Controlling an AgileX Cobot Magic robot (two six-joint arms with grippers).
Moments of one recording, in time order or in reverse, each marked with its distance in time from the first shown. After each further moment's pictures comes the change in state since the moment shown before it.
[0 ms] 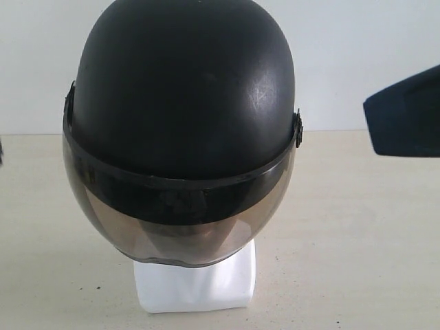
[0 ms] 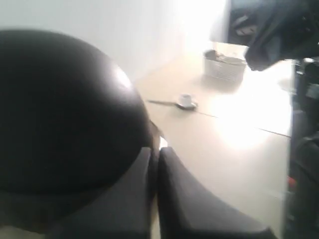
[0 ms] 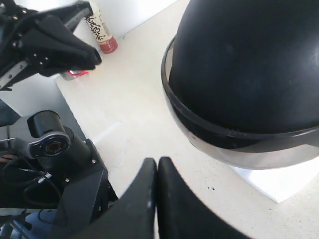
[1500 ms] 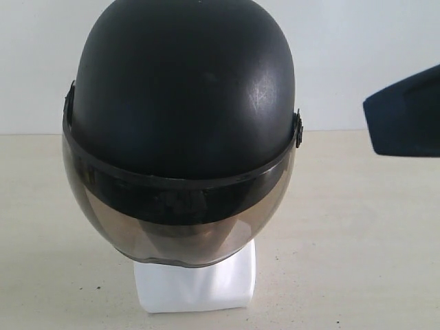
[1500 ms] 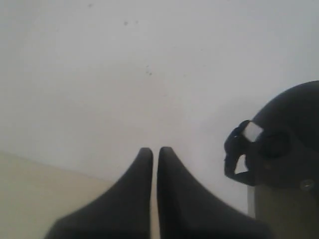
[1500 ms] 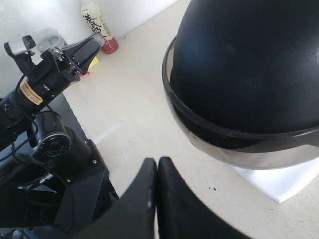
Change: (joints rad) left arm 0.000 -0.591 0.612 -1.158 0.951 0.809; right arm 0.000 0.000 0.000 0.002 0.000 0.002
